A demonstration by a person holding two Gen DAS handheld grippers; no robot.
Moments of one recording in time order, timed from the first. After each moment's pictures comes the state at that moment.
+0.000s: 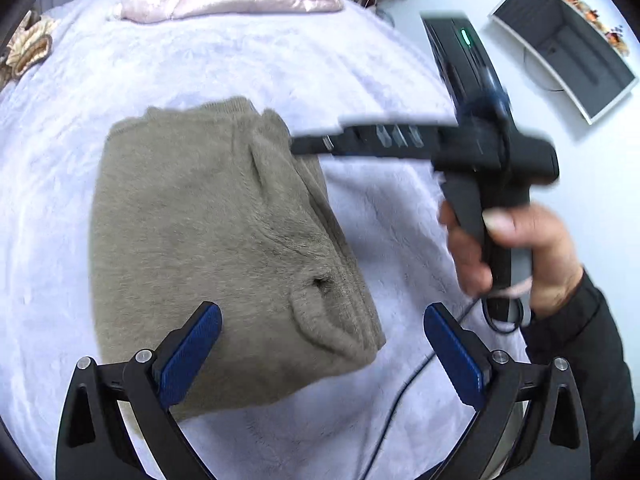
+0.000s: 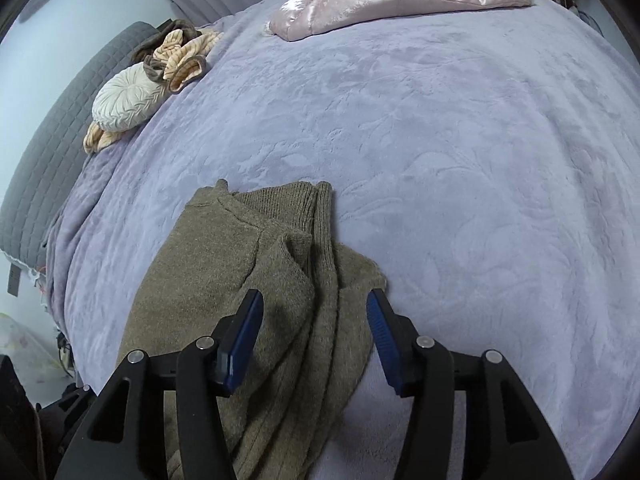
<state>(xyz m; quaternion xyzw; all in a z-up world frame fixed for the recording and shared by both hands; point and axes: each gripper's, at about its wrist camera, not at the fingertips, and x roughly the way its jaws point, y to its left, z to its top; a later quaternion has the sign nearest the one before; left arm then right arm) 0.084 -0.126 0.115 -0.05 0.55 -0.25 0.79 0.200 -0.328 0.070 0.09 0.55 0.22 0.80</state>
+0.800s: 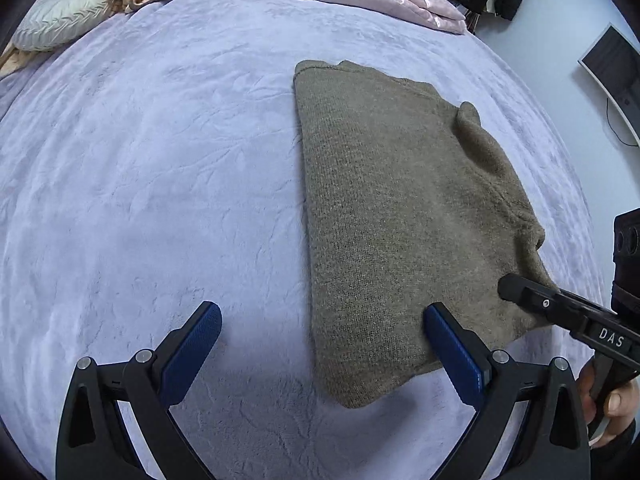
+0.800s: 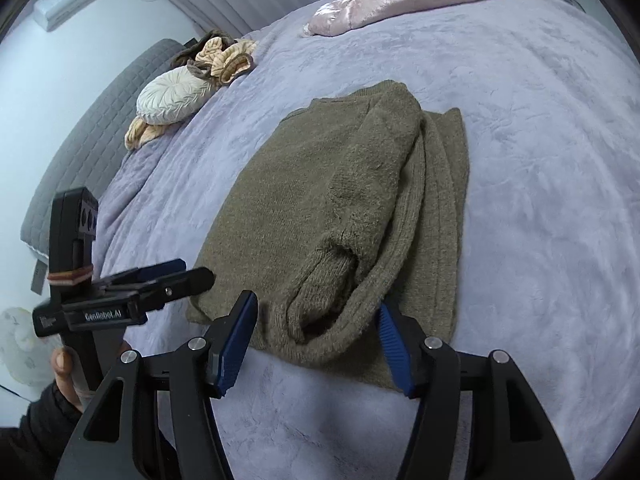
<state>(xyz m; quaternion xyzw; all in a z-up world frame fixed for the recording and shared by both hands) 0.066 0.001 0.055 -0.07 0.56 -0.10 0.82 0.043 -0.282 0.061 0.16 0.53 0.24 0.80</state>
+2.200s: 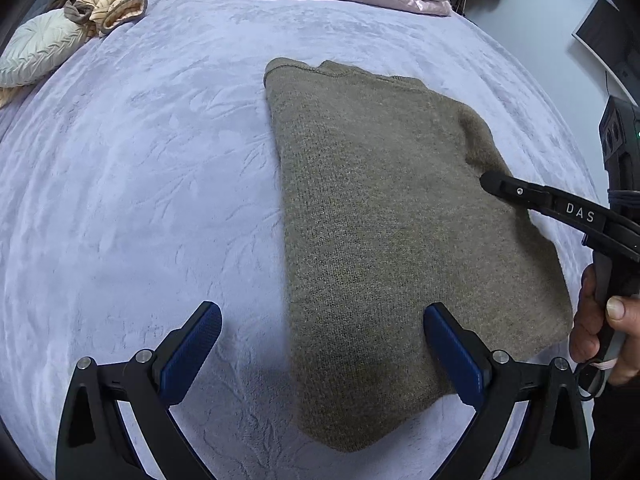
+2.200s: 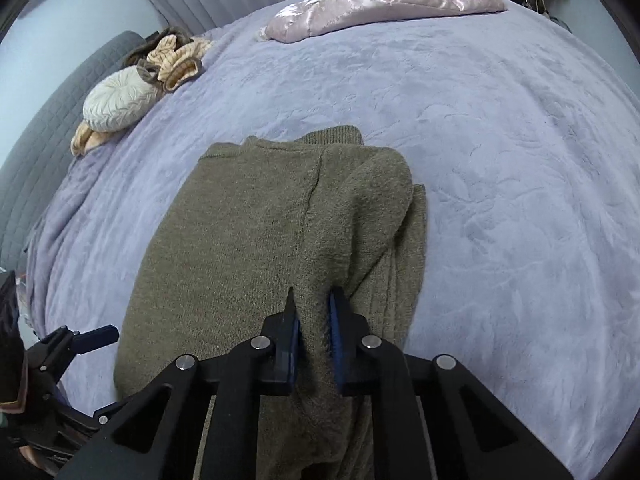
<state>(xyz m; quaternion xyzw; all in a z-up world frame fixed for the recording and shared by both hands) 0.089 -0.045 0.056 -0.03 0.57 -0.10 0.82 0.124 -0.302 0.060 0.08 0.52 0.17 0.84</state>
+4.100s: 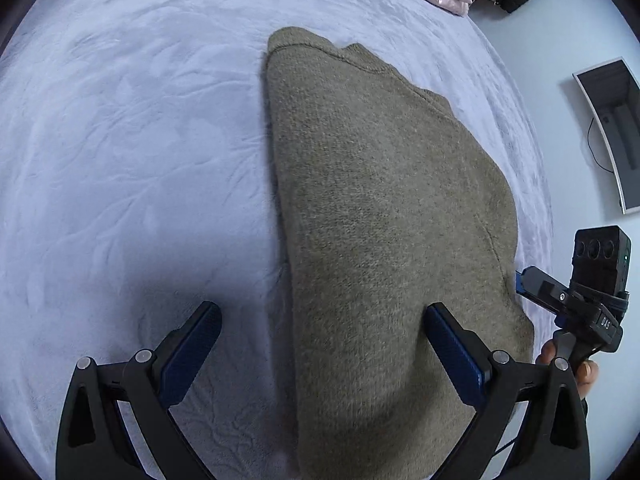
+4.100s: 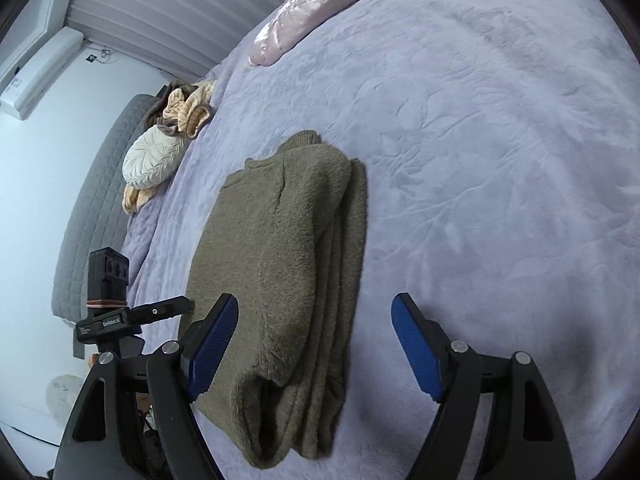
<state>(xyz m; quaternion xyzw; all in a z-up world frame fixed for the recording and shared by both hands) 0.167 -0.028 0.018 -0.16 0.63 -0.18 0.73 0.117 -0.363 0.043 0.26 0.54 0.23 0.77</state>
